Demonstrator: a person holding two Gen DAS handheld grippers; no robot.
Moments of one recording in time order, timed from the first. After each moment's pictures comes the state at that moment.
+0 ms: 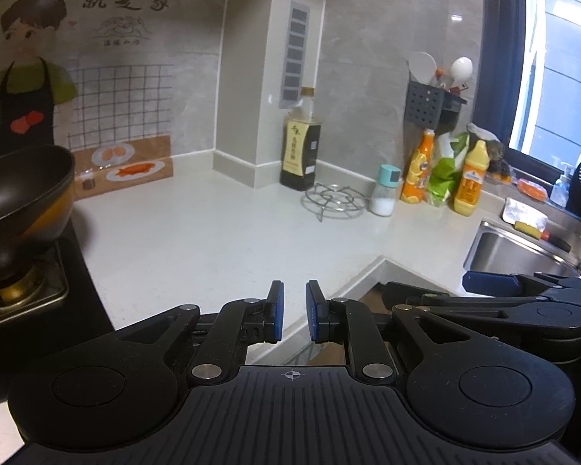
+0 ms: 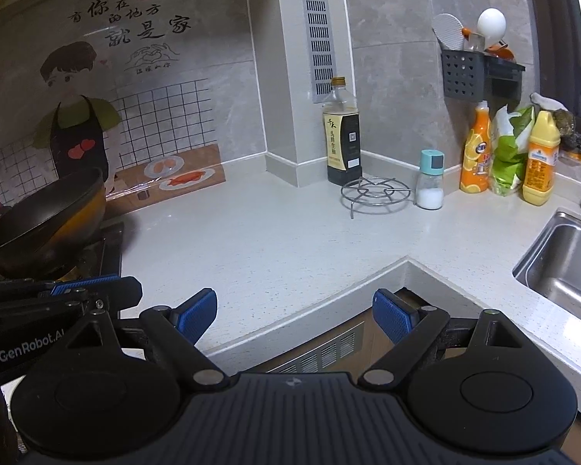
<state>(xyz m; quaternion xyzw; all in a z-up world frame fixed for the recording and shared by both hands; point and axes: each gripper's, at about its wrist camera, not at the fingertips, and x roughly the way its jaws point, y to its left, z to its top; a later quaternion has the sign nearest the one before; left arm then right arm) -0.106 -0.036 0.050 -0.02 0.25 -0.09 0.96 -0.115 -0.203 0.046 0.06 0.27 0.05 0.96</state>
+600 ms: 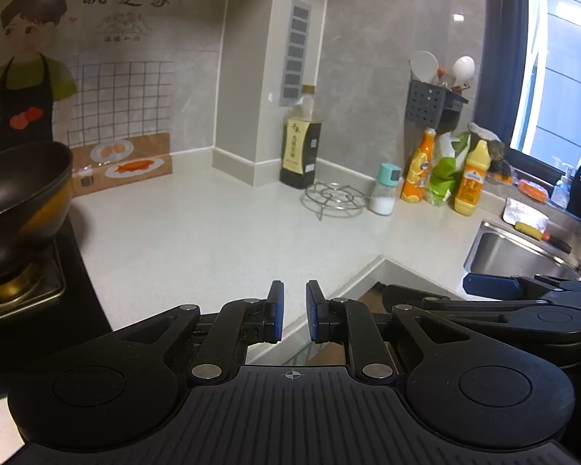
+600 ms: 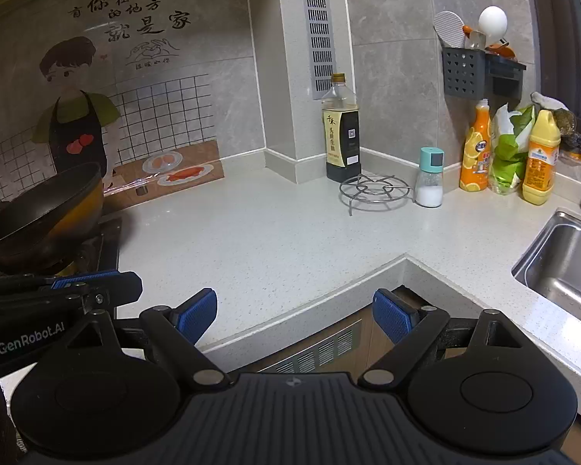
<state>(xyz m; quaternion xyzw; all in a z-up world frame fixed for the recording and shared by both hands) -0.101 -0.038 0.048 -0.02 0.25 -0.09 0.96 -0.113 -0.205 0.043 0.06 0.28 0.05 0.96</state>
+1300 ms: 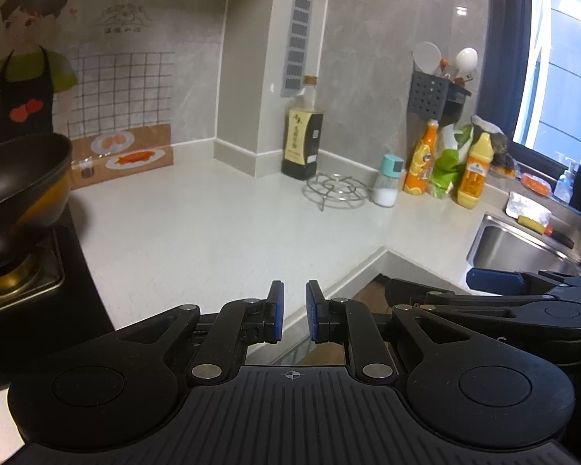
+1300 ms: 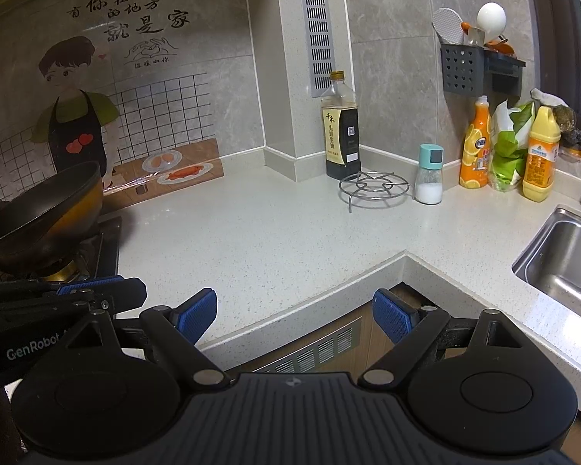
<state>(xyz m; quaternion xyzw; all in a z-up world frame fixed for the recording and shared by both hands) -0.098 -0.040 0.041 -0.02 0.27 -0.08 0.96 -0.112 -0.206 0.042 0.06 0.28 0.05 0.96</state>
